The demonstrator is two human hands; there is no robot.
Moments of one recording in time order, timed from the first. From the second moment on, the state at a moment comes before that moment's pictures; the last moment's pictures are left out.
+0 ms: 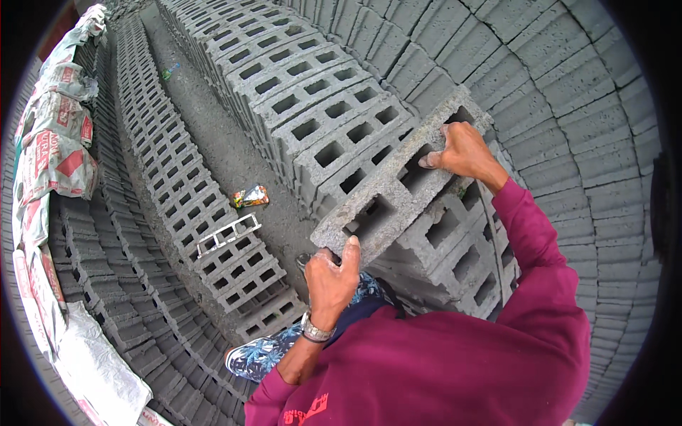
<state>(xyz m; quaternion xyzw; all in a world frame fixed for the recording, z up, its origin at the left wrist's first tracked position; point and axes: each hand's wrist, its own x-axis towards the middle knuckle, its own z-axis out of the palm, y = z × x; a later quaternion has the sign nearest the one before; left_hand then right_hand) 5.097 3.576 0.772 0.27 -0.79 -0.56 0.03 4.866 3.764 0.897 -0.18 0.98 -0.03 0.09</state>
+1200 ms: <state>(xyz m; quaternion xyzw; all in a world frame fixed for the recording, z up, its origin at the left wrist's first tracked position) 5.291 3.346 0.444 0.50 -0.74 -0.45 -0.06 4.964 3.621 0.870 -0.16 0.95 -0.24 -0.11</state>
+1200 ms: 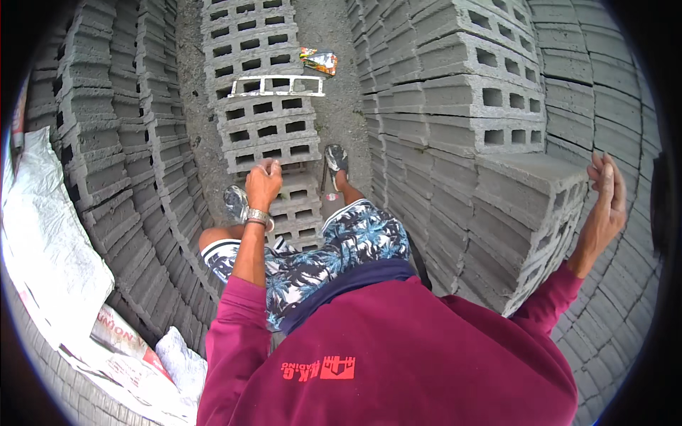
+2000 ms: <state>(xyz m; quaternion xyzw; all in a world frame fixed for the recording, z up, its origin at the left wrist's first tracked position) 5.421 3.250 0.061 0.67 -0.64 -0.34 -0.13 5.241 3.440 0.059 -0.15 0.95 -0.10 0.26</state>
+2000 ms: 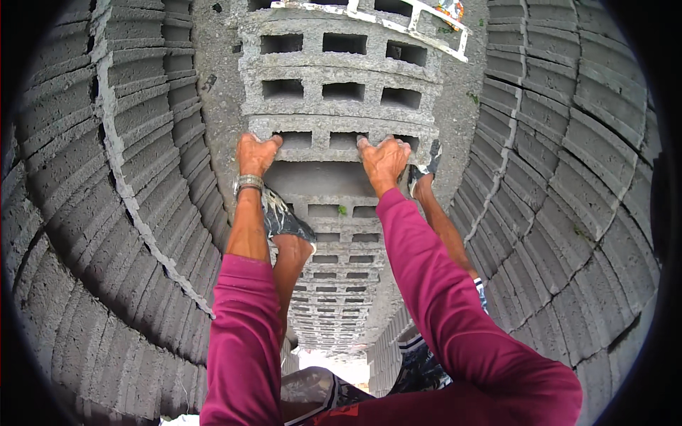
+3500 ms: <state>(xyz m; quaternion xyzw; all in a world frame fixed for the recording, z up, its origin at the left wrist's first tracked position) 4.969 3.561 0.767 0.31 -0.82 -0.47 0.02 4.746 3.773 0.853 -0.19 0.98 -0.07 0.08</state>
